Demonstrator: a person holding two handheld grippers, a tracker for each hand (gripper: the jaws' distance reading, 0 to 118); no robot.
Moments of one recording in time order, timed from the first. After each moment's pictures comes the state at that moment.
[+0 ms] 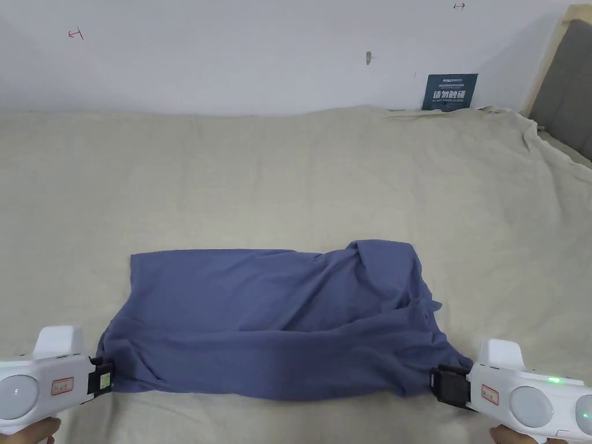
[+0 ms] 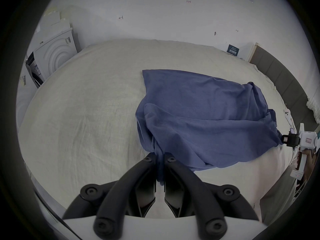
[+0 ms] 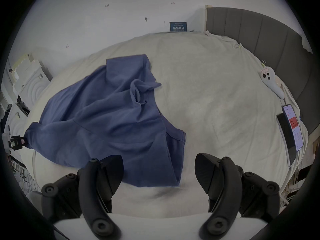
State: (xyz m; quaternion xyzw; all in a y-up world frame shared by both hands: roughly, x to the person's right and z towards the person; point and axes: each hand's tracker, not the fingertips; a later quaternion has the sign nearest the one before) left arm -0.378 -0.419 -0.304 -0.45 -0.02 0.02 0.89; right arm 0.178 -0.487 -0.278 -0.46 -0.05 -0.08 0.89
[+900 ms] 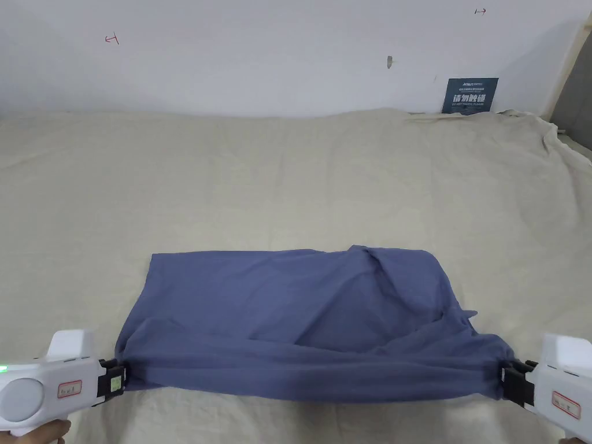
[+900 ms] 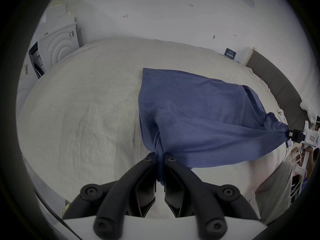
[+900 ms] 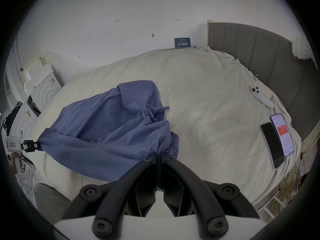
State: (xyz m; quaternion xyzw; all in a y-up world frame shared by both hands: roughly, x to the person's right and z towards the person) left arm -0.401 -0.417 -0.246 -0.45 -0.03 0.05 0.89; right arm 0.190 -0.421 -0.196 -0.40 -0.02 -0.08 0.91
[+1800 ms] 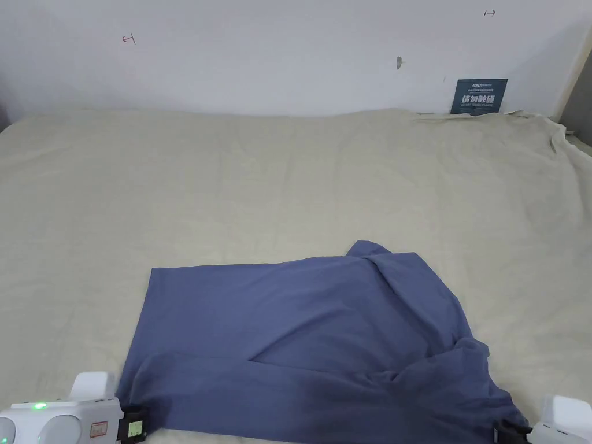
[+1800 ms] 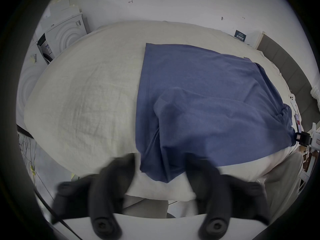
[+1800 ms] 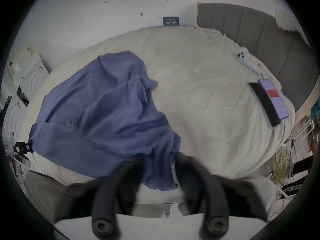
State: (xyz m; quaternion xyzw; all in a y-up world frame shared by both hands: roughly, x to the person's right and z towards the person) left arm -0.386 -0.469 -0.204 -0.51 0.02 0.03 0.86; right arm 0.198 -0.467 -0.150 -0.46 -0.07 -0.06 0.88
